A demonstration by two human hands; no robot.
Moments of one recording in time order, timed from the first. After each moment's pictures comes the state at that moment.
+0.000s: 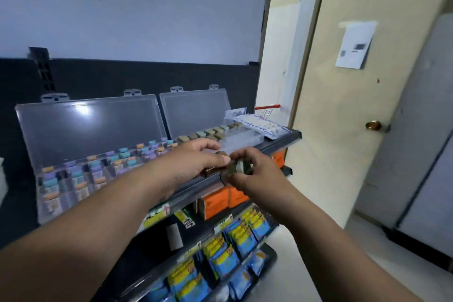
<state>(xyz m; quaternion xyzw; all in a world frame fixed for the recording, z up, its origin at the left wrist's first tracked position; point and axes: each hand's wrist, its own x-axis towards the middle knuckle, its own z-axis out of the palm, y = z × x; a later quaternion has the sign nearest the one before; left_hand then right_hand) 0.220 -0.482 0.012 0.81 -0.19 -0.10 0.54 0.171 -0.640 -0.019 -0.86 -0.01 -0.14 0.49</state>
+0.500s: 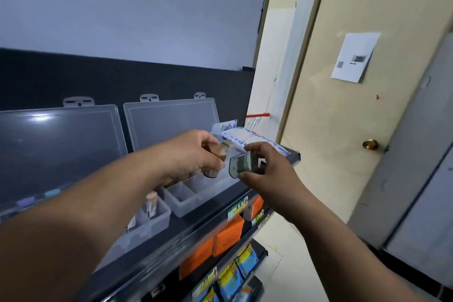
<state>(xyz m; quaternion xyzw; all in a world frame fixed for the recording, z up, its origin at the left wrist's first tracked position) 0.400 -0.541 0.031 0.82 -0.22 -0.14 0.51 0.328 -0.716 -0.002 -0.88 0.02 -0.18 0.43</state>
